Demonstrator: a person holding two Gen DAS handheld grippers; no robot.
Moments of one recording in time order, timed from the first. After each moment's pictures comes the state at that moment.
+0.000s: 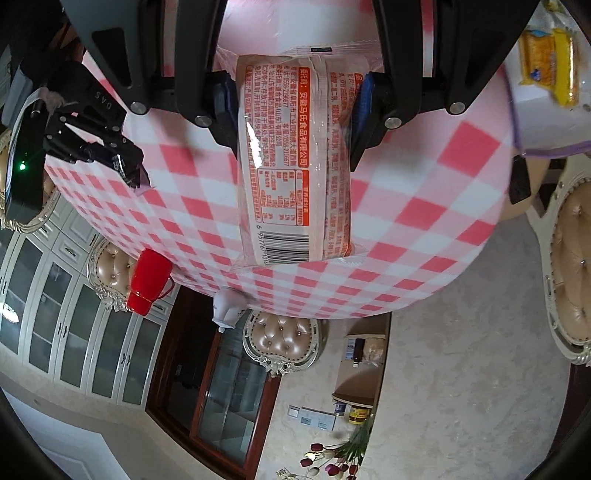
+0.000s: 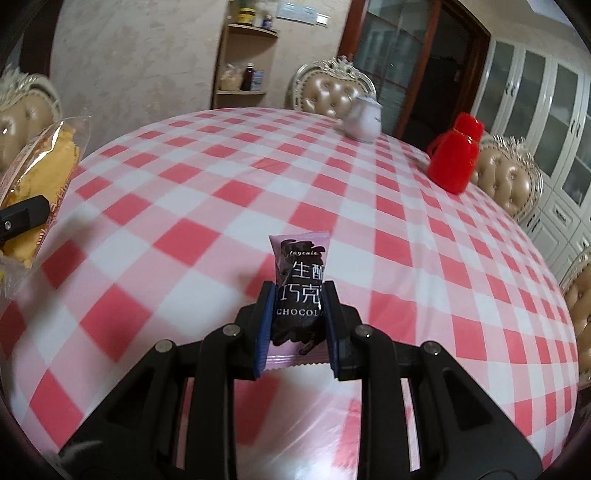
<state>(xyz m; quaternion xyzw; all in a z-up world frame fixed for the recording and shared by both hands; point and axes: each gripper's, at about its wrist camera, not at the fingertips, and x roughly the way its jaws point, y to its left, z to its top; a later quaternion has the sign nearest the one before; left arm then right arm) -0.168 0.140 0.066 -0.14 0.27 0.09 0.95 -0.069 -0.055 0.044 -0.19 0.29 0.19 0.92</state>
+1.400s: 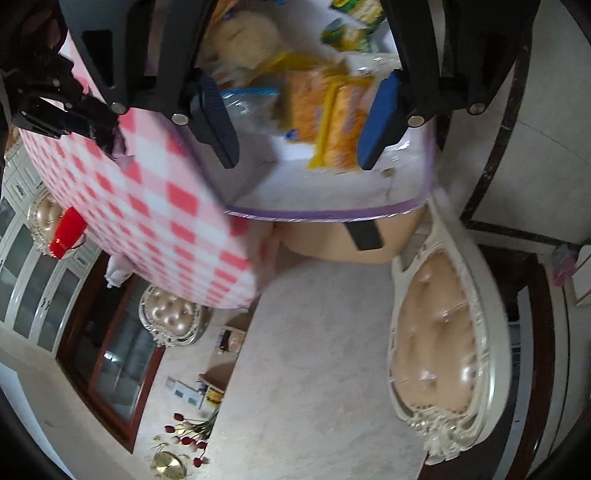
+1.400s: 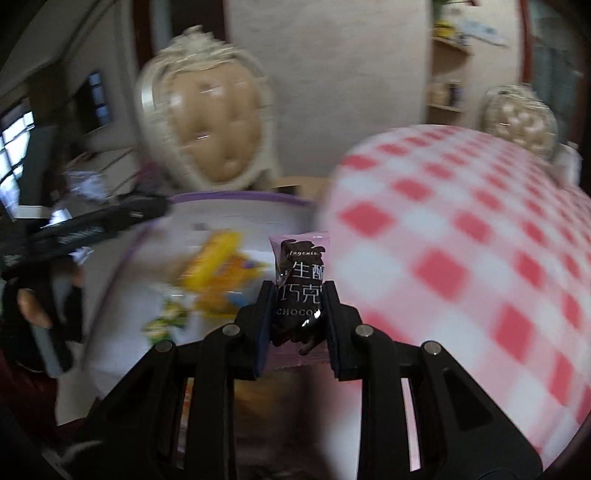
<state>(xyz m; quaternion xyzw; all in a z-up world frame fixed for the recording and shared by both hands) -0.396 0.344 0.034 -0.23 0.27 0.25 0.90 -0.267 0.155 0.040 -0.18 0.32 0.53 0.77</state>
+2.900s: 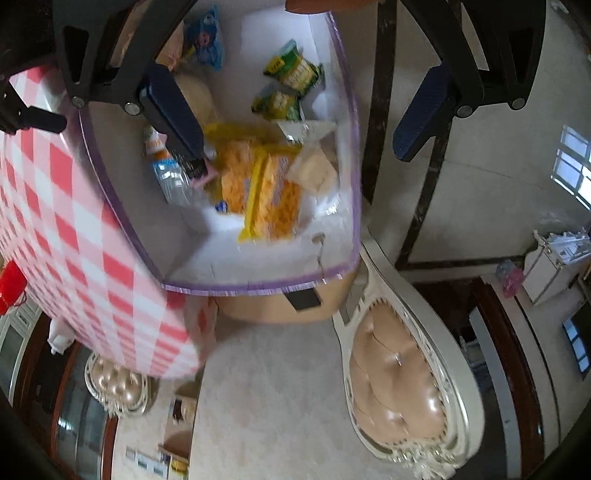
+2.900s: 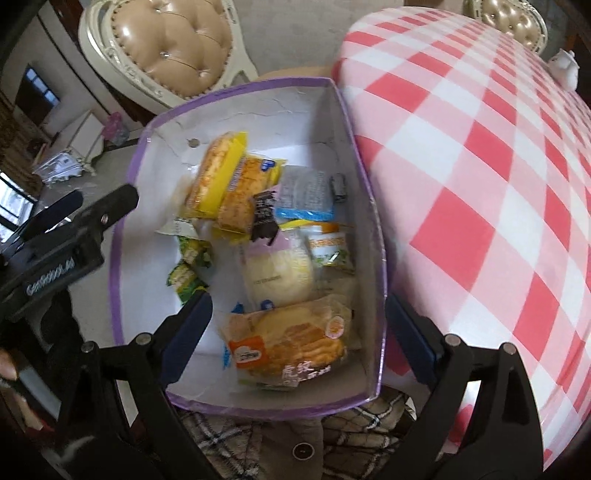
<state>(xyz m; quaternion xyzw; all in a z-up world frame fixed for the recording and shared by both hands) -0.403 0.339 0.028 -0.18 0.44 0.32 0.82 -0.285 0.177 0.002 -0.20 0.53 0.38 0.73</state>
